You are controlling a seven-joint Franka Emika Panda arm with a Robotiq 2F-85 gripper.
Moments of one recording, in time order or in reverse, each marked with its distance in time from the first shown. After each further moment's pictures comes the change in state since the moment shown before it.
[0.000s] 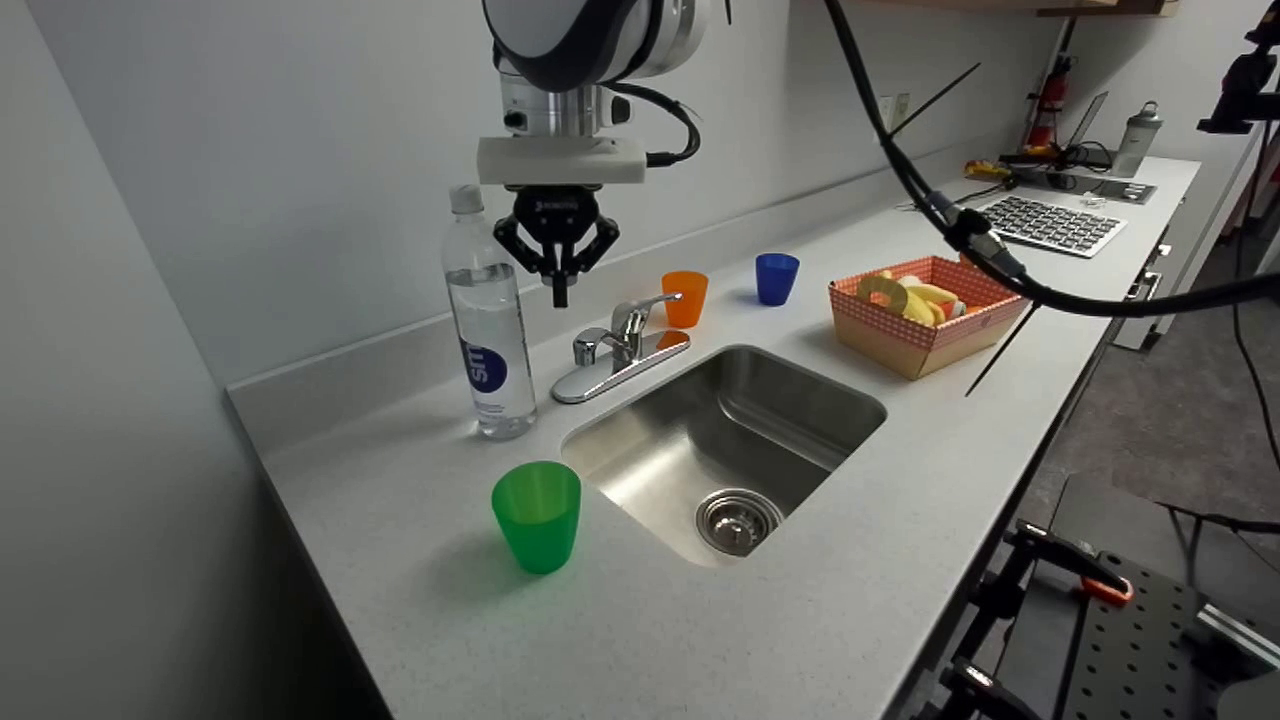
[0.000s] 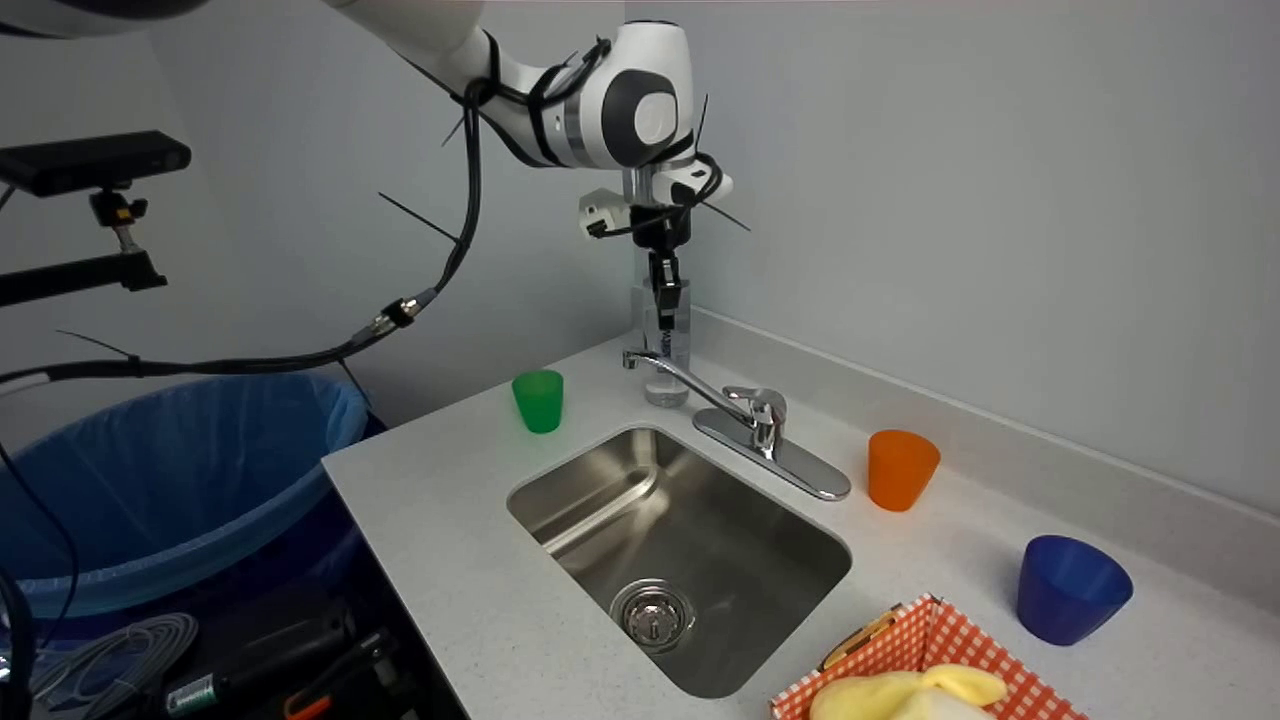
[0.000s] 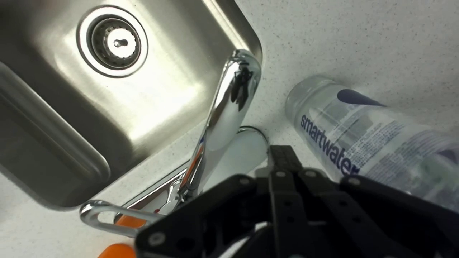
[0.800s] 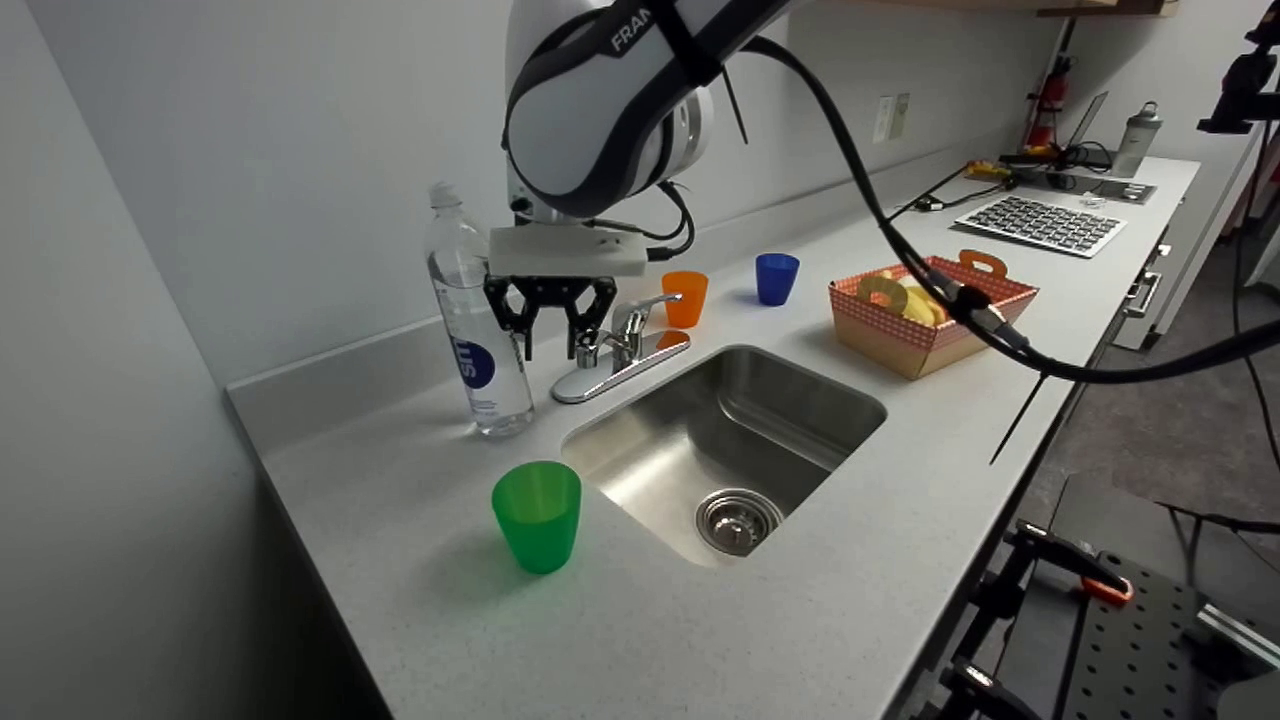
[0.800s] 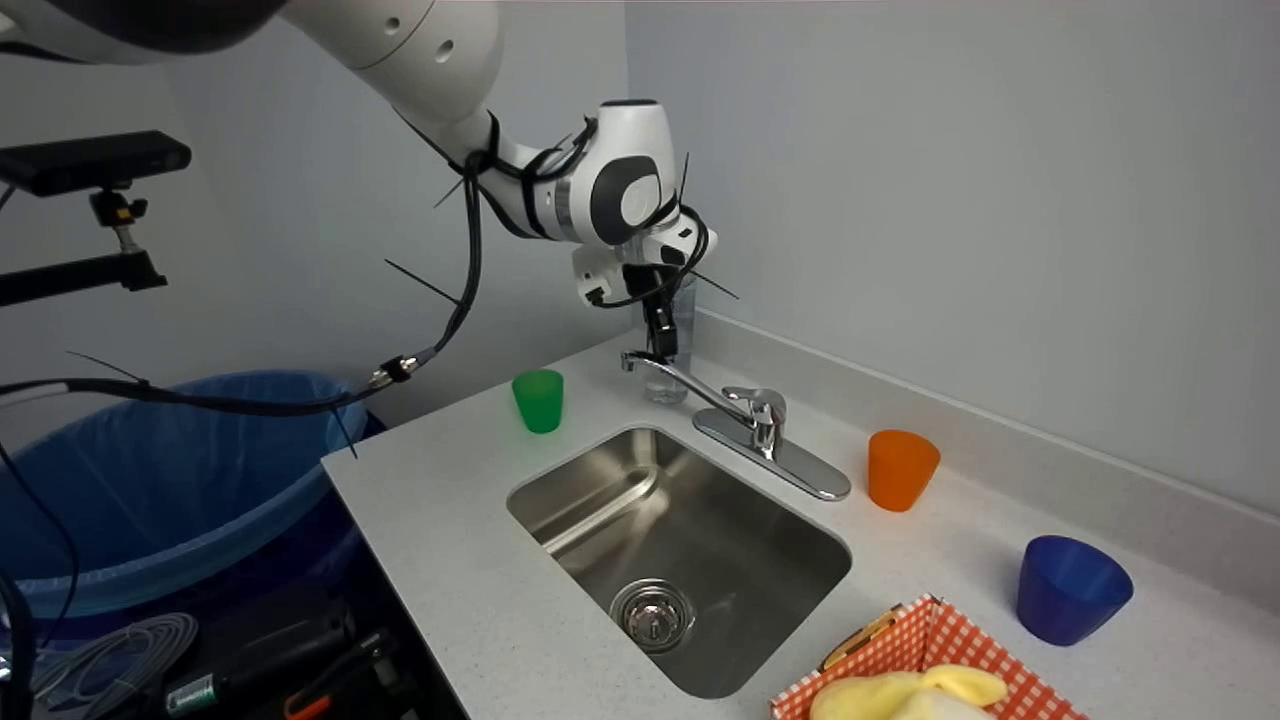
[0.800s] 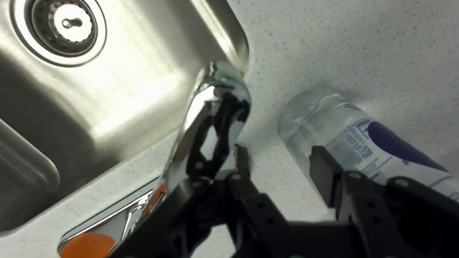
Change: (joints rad) arm 0.018 0.054 0.003 -0.130 -0.013 0.290 -0.034
